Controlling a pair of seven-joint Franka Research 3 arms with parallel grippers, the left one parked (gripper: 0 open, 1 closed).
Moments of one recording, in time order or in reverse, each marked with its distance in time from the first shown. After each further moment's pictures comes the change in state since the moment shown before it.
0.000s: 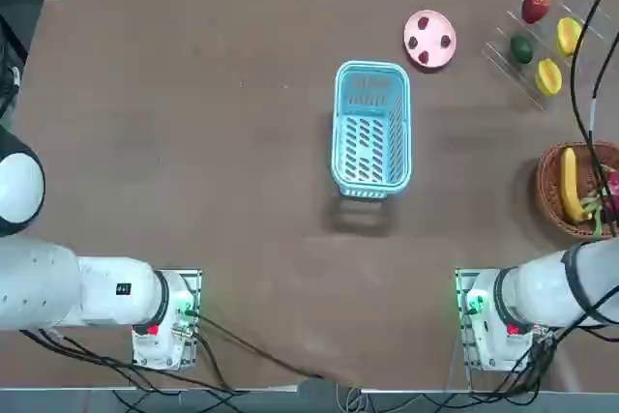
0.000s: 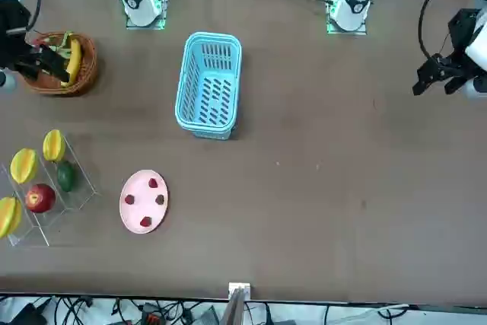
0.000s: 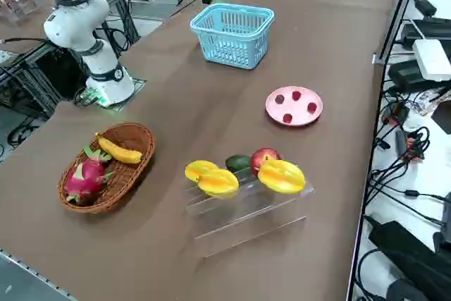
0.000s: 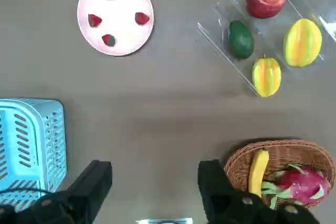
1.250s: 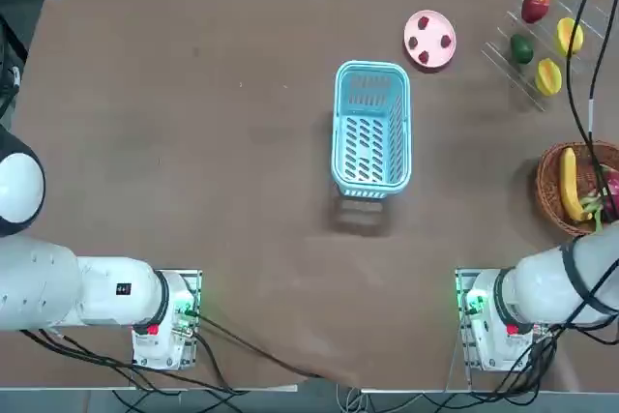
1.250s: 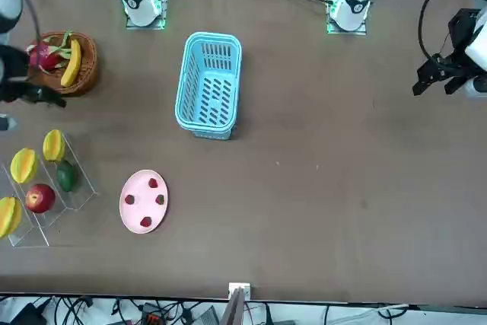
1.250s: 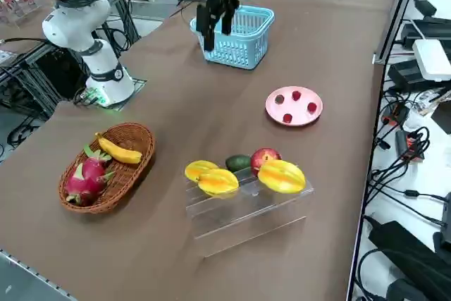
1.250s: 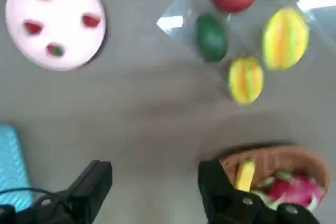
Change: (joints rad) arm -0.124 0.171 -0.018 -0.010 -0.031 0.130 -0.057
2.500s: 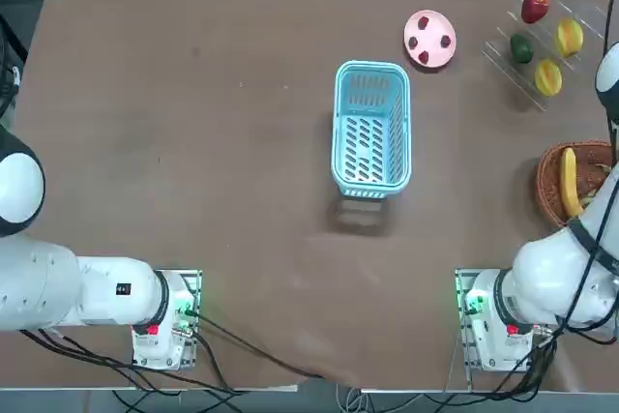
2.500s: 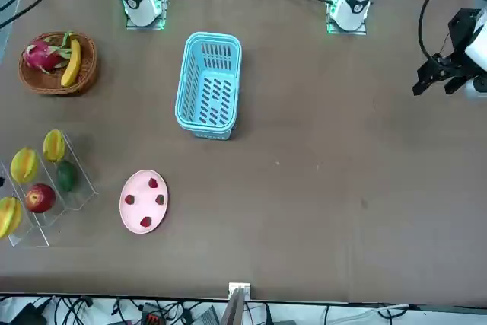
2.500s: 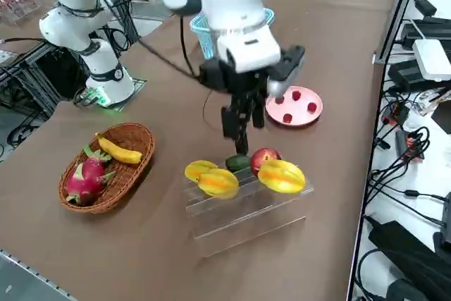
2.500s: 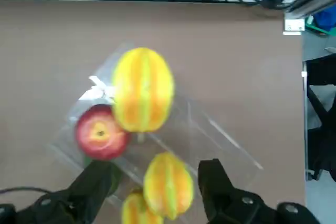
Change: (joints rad) arm -0.255 0.452 0.000 0.428 -0.020 0.329 -0.261
